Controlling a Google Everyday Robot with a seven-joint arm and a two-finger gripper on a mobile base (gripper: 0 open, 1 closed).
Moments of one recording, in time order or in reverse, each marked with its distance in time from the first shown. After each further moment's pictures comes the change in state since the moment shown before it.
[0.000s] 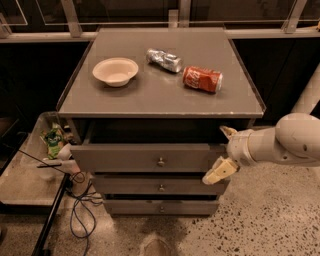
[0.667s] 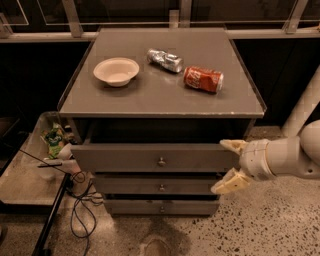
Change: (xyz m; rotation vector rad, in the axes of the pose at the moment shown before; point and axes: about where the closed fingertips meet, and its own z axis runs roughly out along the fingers) arm 0.001 0.048 -0.051 -0.069 -0.024 -0.075
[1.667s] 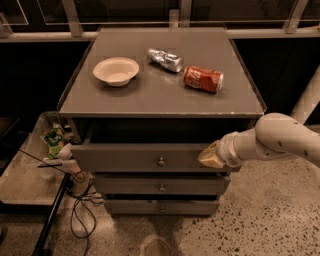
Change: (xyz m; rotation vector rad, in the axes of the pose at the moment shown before) arm 0.026 -0.054 0.090 -0.004 0.086 0.084
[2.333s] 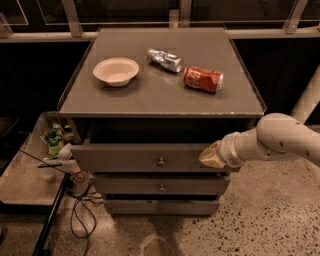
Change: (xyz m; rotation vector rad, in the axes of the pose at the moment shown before) arm -0.002 0.002 0.002 -0.006 -0.001 -0.001
